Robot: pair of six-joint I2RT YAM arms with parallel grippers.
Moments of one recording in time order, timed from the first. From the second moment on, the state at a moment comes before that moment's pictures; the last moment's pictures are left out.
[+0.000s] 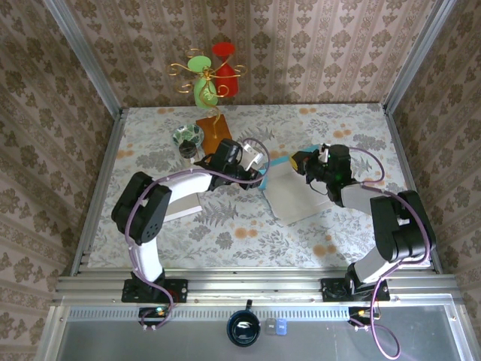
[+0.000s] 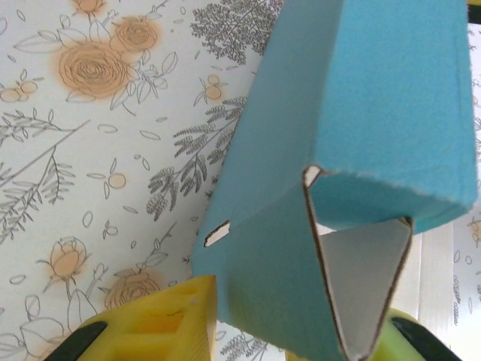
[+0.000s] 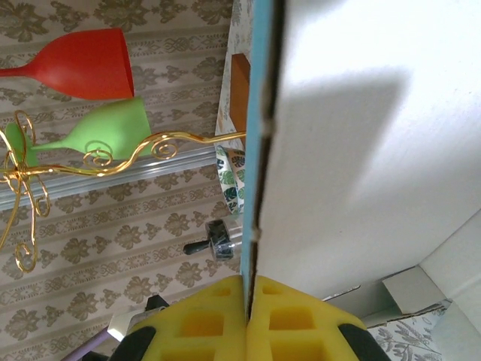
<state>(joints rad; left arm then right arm) -0.67 1.85 1.16 -0.05 0.45 -0.01 0.14 1.58 0.69 0.55 -0.55 1.44</state>
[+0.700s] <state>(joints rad) -0.70 1.86 1.15 -0.01 0.44 -0.10 0.17 1.61 0.68 0.62 -0.47 1.49</state>
